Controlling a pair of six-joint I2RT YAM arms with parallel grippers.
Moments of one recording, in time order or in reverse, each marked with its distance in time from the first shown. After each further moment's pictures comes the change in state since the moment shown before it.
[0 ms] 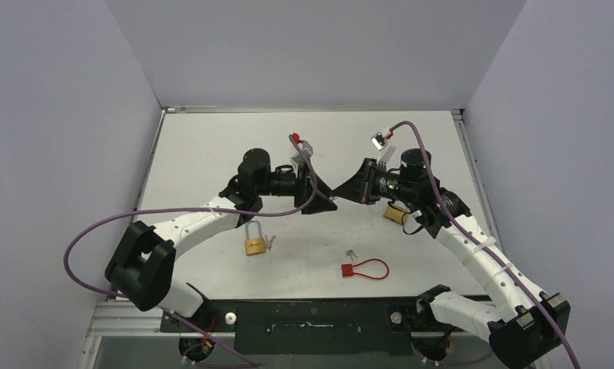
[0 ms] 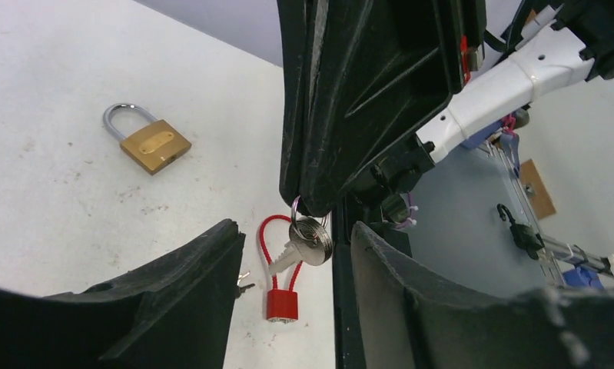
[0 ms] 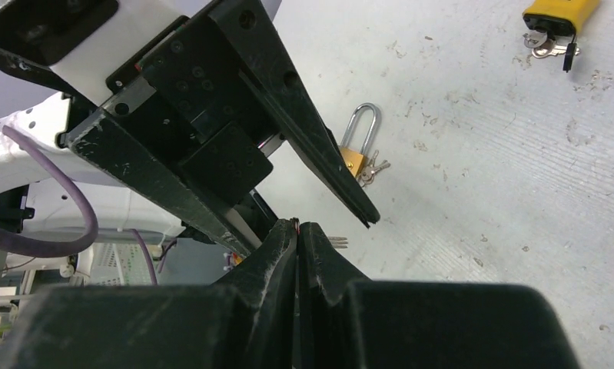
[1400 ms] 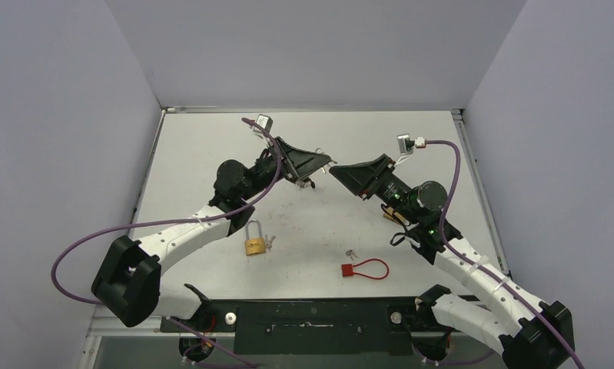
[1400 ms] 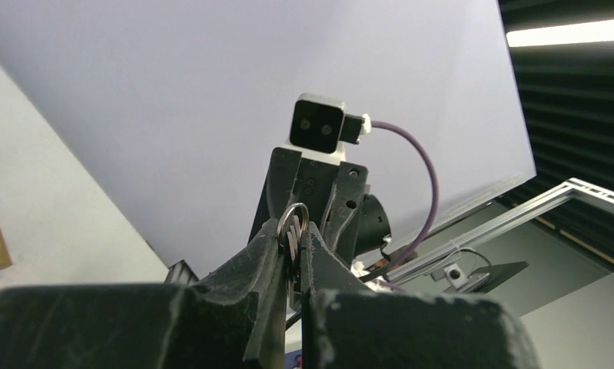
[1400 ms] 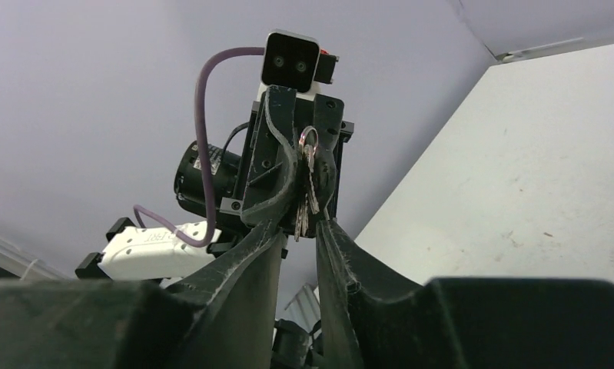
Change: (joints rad) left arm -0.003 -0.103 -0.069 0.396 -0.449 -0.922; right arm 0.097 -0.132 -0.290 0.816 0.241 0.339
